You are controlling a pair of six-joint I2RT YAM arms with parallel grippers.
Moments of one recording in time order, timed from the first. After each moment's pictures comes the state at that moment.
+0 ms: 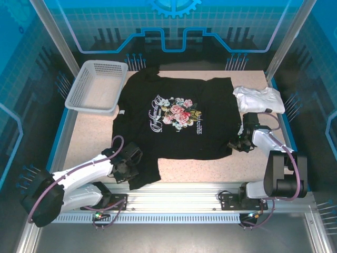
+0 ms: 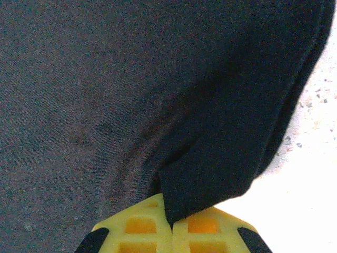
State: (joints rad) left arm -0.66 1.10 0.48 -0.85 0.00 -1.13; right arm -0.09 1.39 0.72 -0.65 -0.21 0.40
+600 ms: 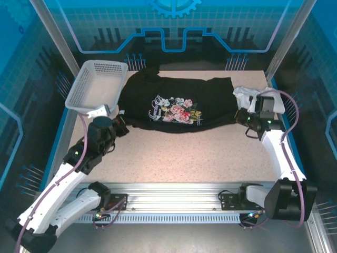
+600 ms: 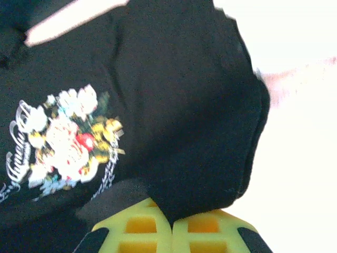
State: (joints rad) left arm -0.44 0.78 0.88 -0.56 -0.33 -0.70; right arm -0.10 1.17 0.97 -0.56 -0.21 0.35
